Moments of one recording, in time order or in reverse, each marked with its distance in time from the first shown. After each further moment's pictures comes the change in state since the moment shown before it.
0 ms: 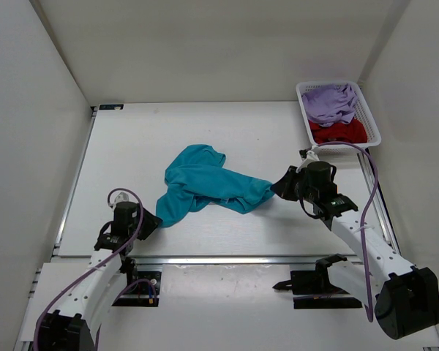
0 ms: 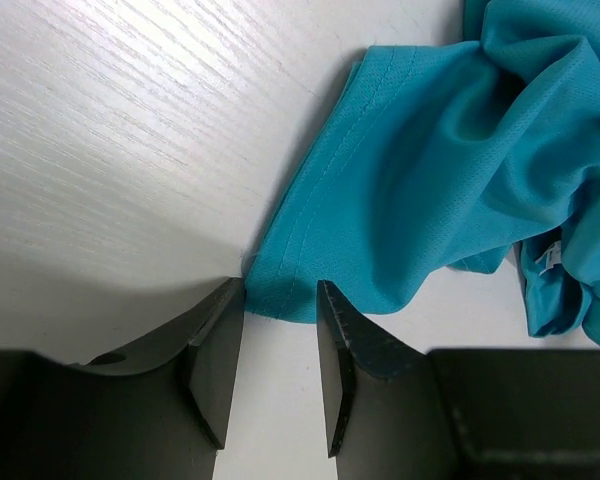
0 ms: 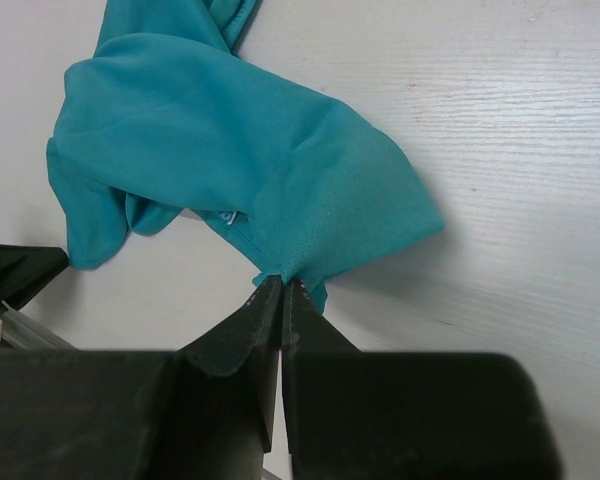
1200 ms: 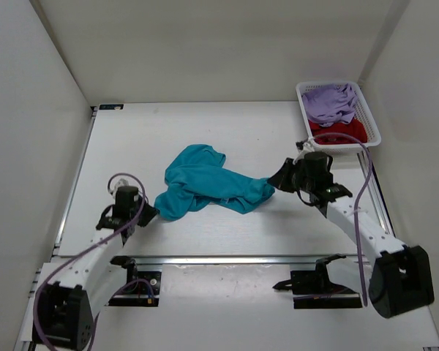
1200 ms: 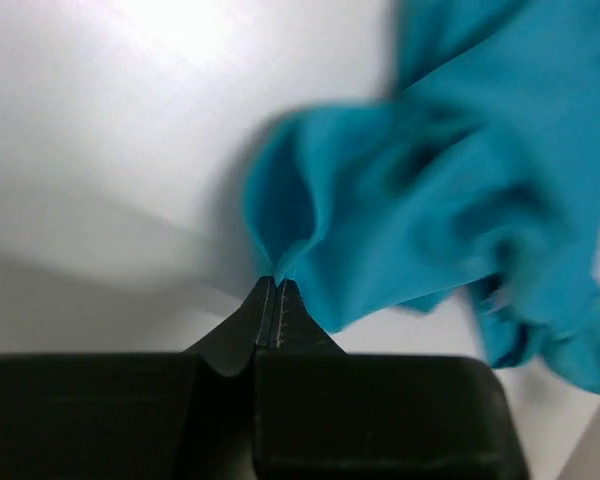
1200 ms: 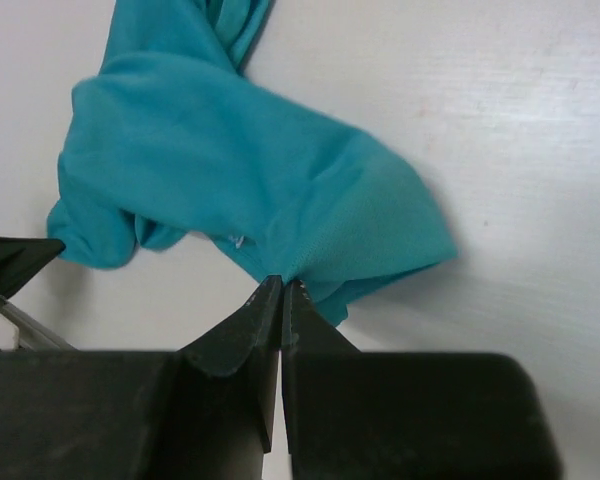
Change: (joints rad) left arm -0.008 0.167 0.091 0.062 -0.037 -0.021; right arm -0.013 0.098 0.028 0.056 -0.044 0.010
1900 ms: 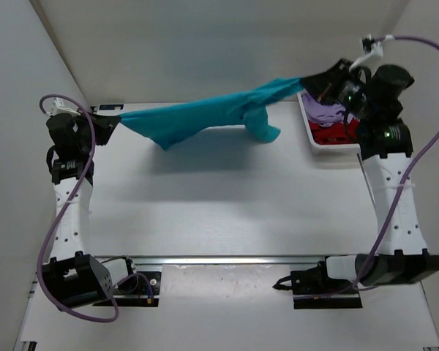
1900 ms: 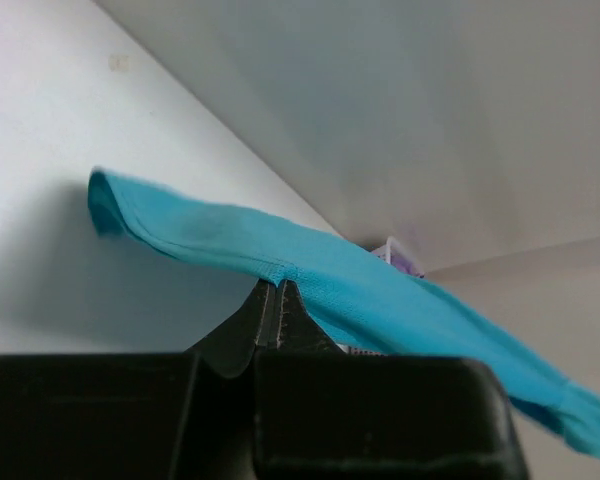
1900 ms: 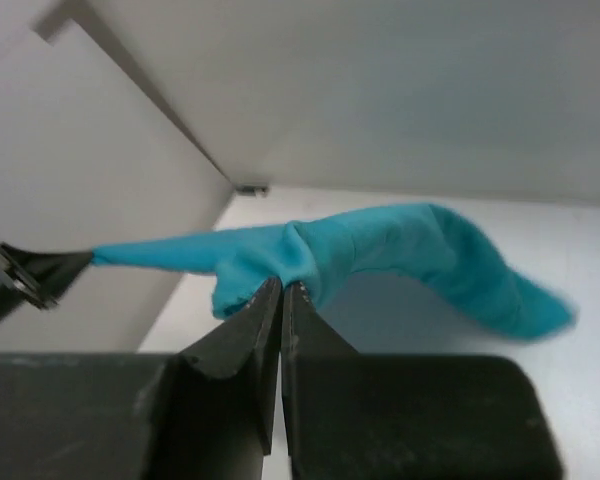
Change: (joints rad) left arm 0.419 0.373 0.892 0.108 0.351 0.021; right arm -0.232 0.332 1.165 -0.275 -0.179 -0.035
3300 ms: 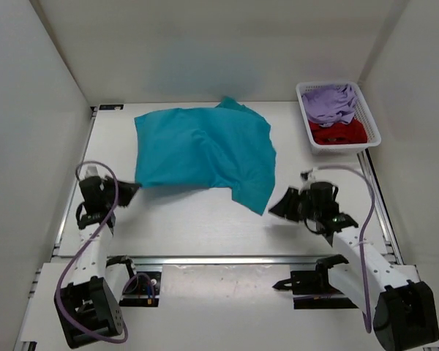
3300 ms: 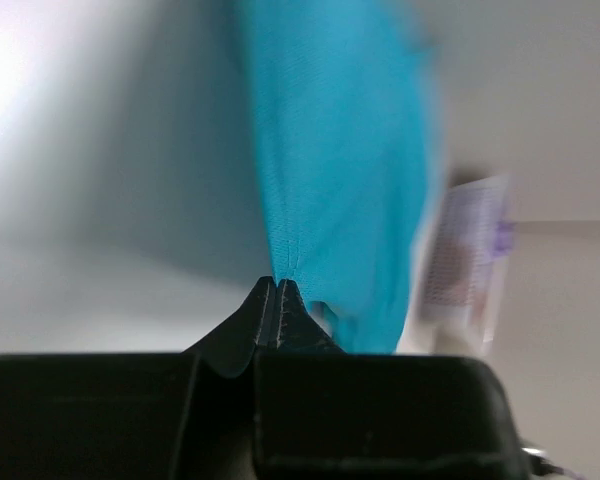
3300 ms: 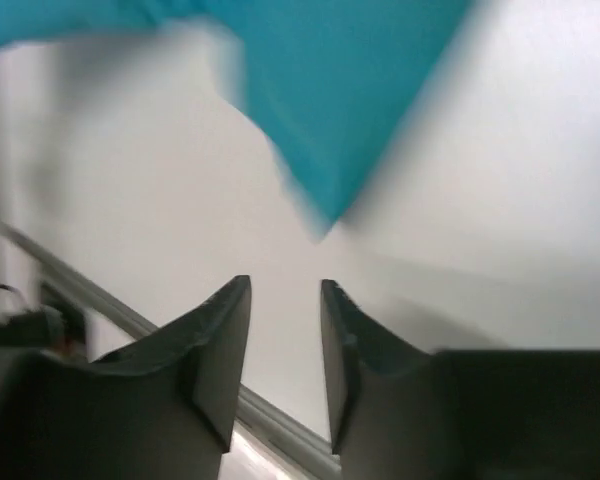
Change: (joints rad) left arm 0.017 -0.285 -0.624 0.133 0.043 -0.022; right arm 0.181 -0.535 -1.281 0.264 0.035 0.086
